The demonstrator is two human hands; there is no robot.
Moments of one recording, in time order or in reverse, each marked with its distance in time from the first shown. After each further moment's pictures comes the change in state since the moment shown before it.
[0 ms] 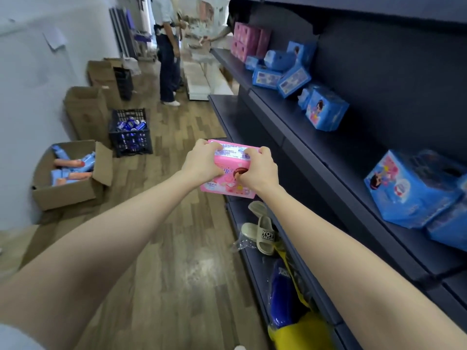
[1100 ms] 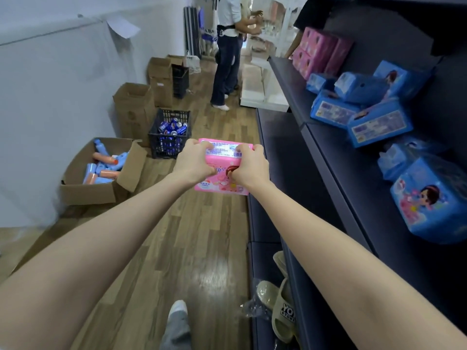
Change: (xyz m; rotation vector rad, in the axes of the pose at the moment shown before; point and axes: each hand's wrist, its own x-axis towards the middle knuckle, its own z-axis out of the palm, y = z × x) left_hand 0.279 -0.086 -0.001 0.022 0.209 -0.305; right_hand 0.332 -0.022 0.085 0.072 -0.191 -0.244
